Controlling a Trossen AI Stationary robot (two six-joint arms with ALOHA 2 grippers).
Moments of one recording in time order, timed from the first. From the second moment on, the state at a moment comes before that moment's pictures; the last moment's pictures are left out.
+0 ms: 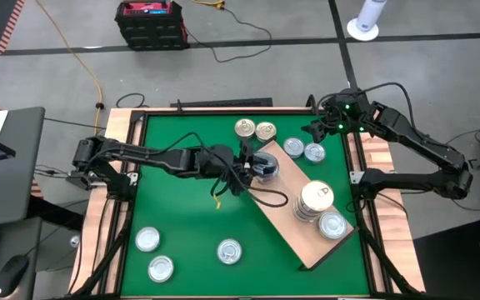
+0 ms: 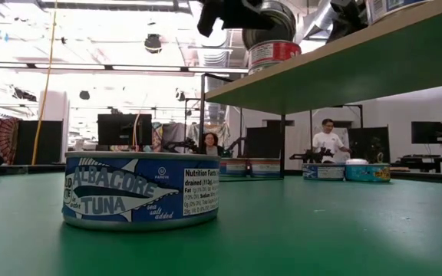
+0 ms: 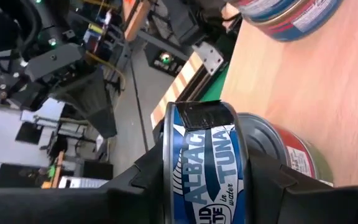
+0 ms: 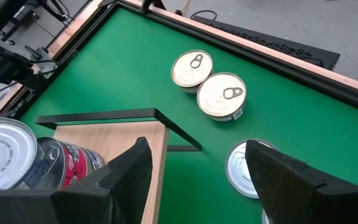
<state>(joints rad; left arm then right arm) -0.04 1.64 1.36 -0.03 -0.25 0.98 -0.62 0.95 1.05 -0.76 -0.11 0.40</state>
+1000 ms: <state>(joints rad) 0.02 1.64 1.36 -0.04 -0.01 0.62 -0.62 0.95 1.05 -0.77 -0.11 0.41</state>
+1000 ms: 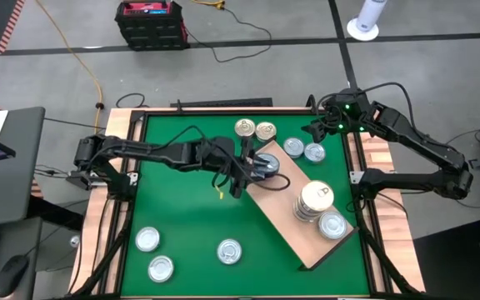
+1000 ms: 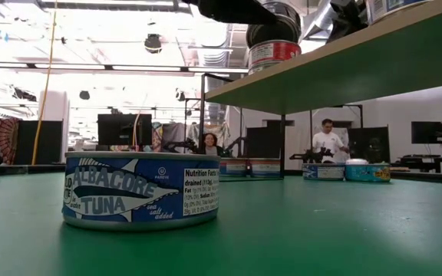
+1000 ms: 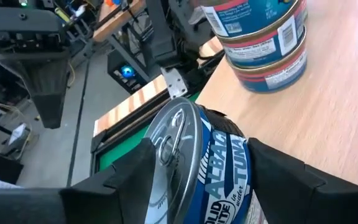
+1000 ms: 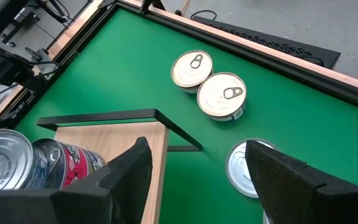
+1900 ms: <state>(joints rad) -0.18 1.45 1.39 -0.52 0.03 -0.19 -0.60 0.95 1.05 -0.76 -0.11 0.41</state>
